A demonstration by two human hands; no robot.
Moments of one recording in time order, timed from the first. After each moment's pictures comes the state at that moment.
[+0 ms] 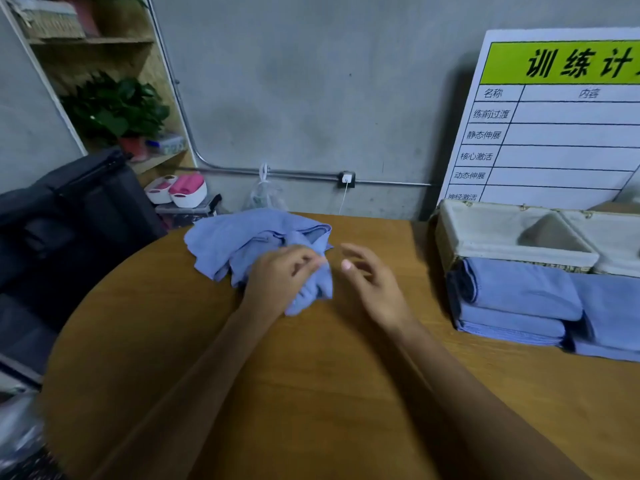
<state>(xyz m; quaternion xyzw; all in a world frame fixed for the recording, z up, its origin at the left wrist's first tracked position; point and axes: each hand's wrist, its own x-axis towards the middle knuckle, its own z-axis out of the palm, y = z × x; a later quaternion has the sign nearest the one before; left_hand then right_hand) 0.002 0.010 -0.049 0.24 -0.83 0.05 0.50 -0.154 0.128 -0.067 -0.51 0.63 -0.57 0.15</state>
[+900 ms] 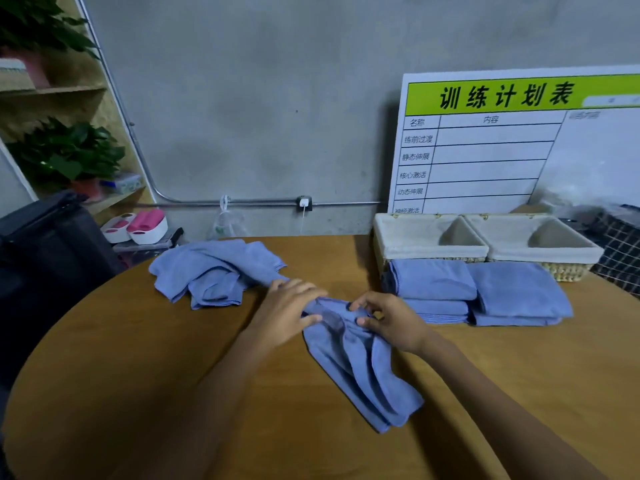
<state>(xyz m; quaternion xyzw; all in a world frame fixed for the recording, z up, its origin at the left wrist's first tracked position) -0.038 0.069 -0.053 0.11 -0.98 -0.03 0.16 -0.208 0.261 -0.045 -0.56 0.74 -0.35 0.16</state>
